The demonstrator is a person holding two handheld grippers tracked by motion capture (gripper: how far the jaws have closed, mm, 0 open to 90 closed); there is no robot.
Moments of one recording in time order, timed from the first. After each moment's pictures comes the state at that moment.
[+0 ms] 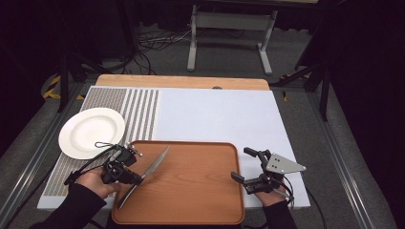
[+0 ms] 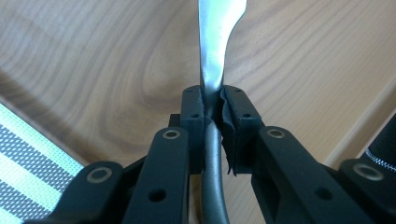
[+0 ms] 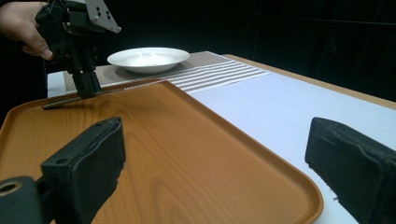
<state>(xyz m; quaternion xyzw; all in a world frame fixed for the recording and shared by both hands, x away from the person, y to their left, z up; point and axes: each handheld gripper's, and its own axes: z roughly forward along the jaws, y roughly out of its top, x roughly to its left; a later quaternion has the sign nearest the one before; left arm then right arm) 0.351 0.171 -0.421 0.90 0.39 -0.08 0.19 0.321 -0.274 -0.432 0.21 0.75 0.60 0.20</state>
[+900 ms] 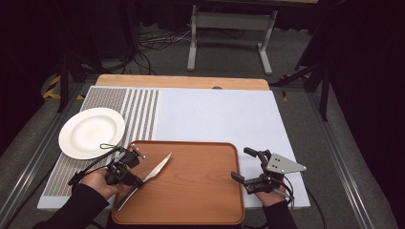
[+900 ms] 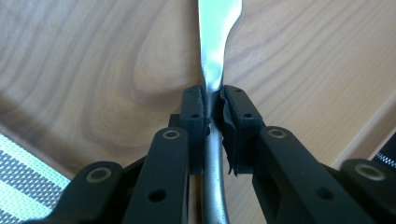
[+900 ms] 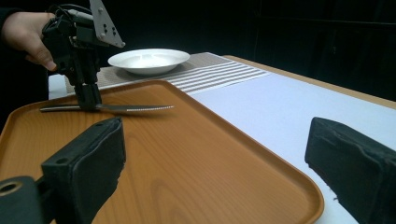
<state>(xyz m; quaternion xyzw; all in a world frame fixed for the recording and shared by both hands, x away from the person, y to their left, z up) 0.355 0.165 -0.435 0.90 0.39 -0.10 0.16 0.321 -0.275 -0.433 0.21 0.75 0.60 0.19</state>
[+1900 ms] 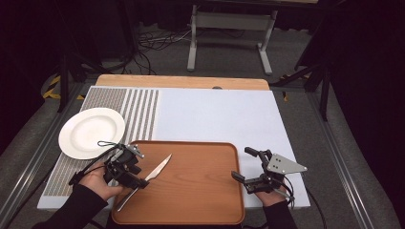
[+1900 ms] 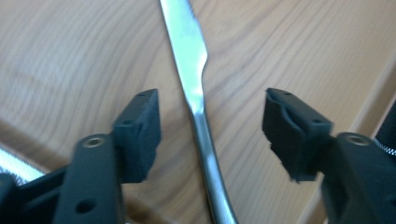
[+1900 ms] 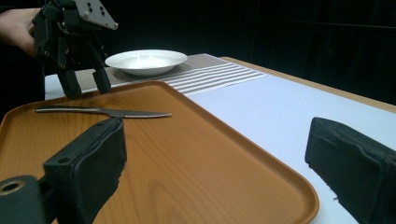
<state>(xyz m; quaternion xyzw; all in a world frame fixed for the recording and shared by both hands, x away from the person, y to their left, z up) 0.351 0.168 -0.417 0.92 0.30 -0.05 0.23 0.320 -0.276 -0.432 0.21 0.75 0.60 0.20</state>
